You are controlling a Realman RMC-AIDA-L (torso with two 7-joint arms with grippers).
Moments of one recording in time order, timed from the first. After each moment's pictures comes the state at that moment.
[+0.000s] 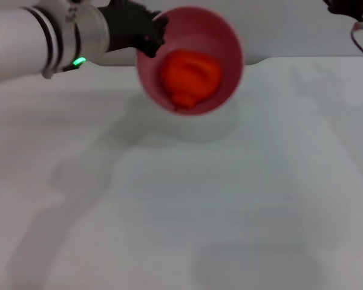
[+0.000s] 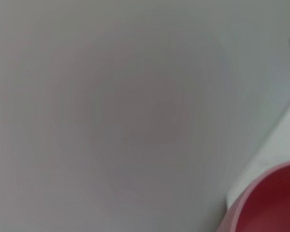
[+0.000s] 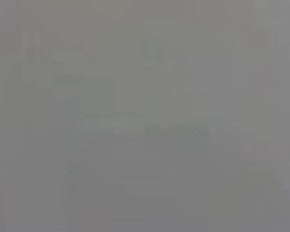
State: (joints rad) left arm -0.47 -2.06 1.61 1.43 2.39 0.68 -2.29; right arm 0.22 2.08 -1.65 -1.38 -1.98 -0.08 2.40
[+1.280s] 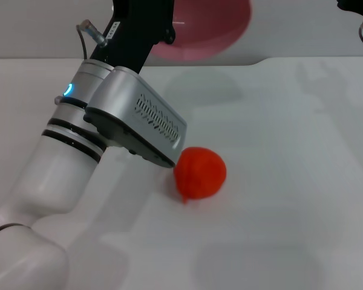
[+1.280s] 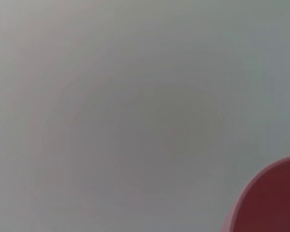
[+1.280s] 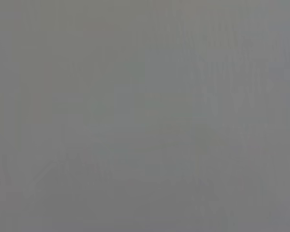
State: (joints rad) left arm -0.31 -2.07 2.28 1.10 2.38 -0.80 -1.69; right arm 0.22 2.08 -1.63 -1.37 -1.97 -0.07 2.45
